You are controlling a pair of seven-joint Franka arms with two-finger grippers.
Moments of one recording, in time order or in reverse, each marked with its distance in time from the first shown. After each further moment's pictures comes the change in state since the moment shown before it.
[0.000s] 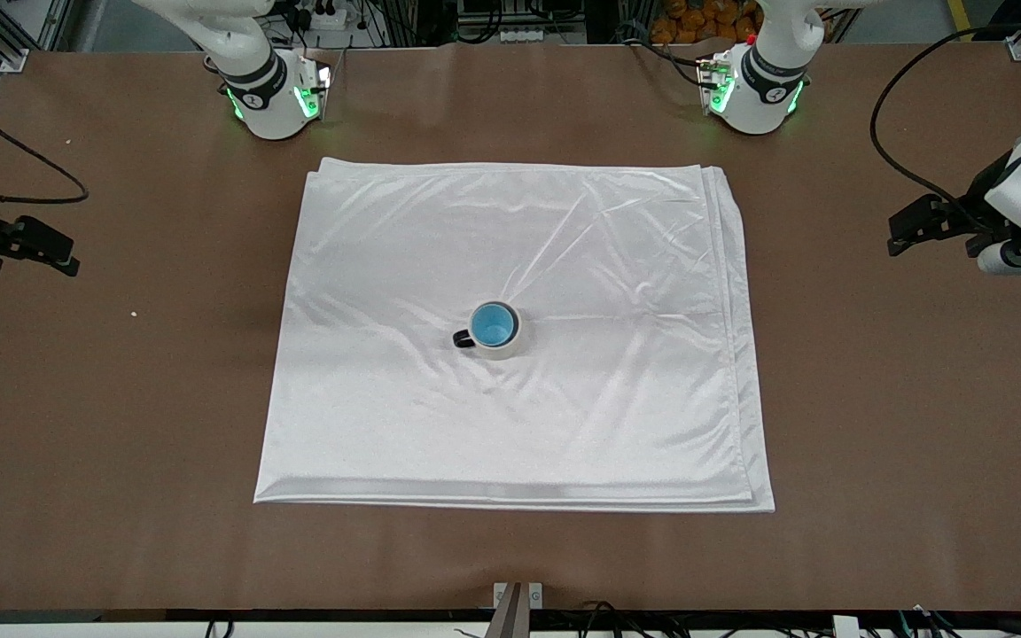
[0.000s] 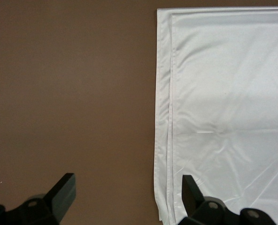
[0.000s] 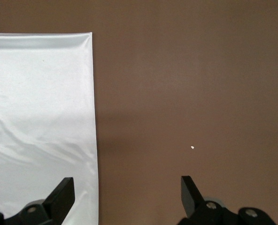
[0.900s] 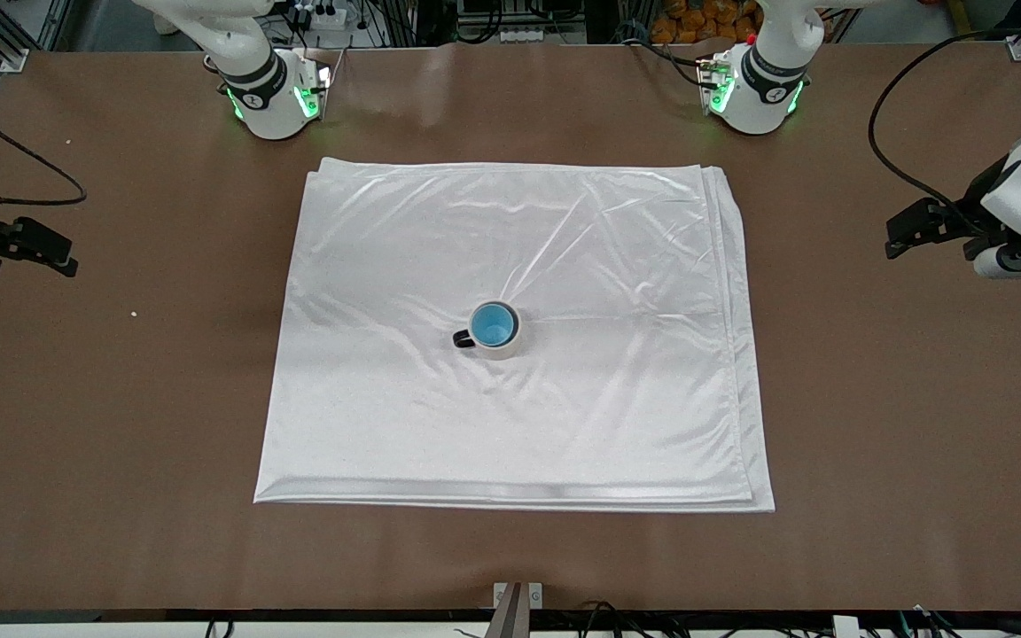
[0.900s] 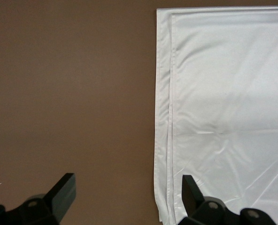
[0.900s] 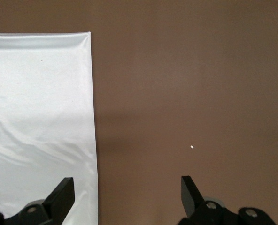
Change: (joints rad) left arm -0.001 0.007 -0.001 0.000 0.000 0.001 0.001; right arm -0.005 0.002 0.000 -0.001 0.001 0.000 0.000
